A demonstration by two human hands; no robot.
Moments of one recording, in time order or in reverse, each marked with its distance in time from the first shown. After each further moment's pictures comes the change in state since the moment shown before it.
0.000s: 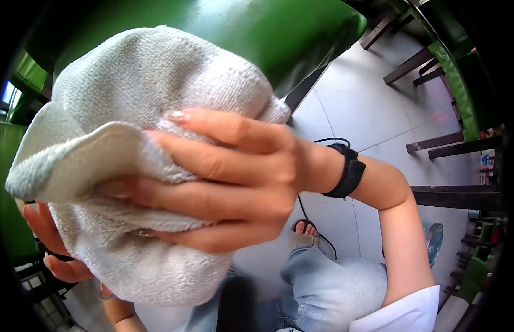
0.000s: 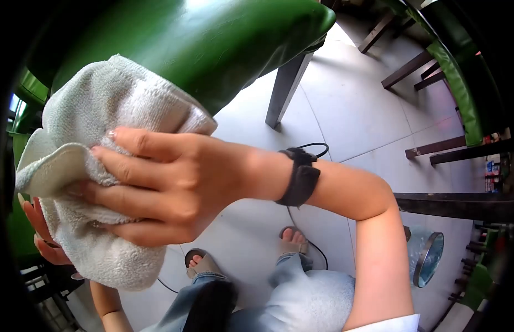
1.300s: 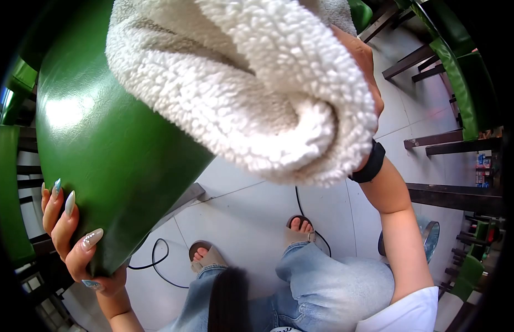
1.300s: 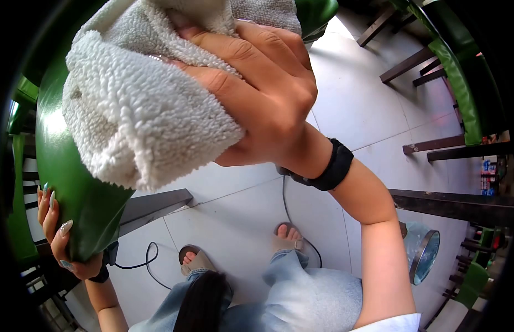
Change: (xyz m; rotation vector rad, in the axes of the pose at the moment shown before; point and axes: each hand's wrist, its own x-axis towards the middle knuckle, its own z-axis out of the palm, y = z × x) left_hand -0.008 -0.003 -0.013 -0.026 -0.153 0.226; right_hand -0.035 0.074 -0.067 -0.477 -0.234 -0.048
